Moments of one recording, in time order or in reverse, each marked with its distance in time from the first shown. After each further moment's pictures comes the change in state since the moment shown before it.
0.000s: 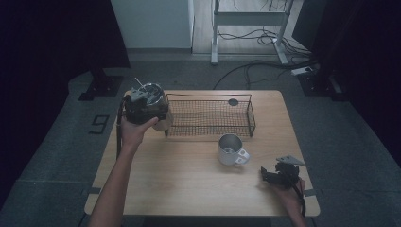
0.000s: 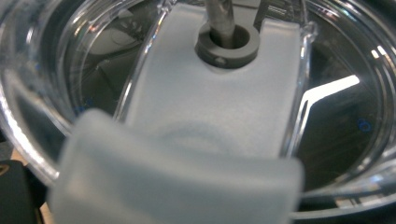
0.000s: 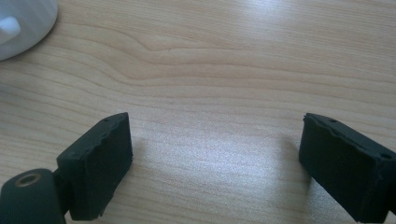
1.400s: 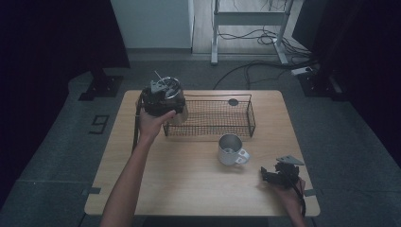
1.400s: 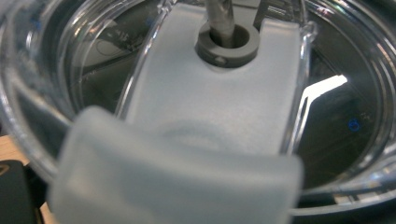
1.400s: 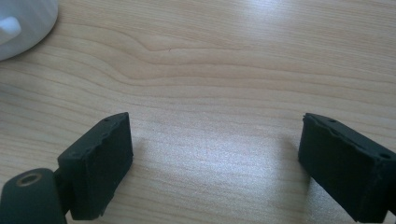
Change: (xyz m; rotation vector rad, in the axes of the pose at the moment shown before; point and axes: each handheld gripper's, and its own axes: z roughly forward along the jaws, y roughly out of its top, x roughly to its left) left arm -0.034 0.022 0.038 -0.002 -0.046 0.029; right arm 0.000 0.000 0.000 0.000 0.001 0.000
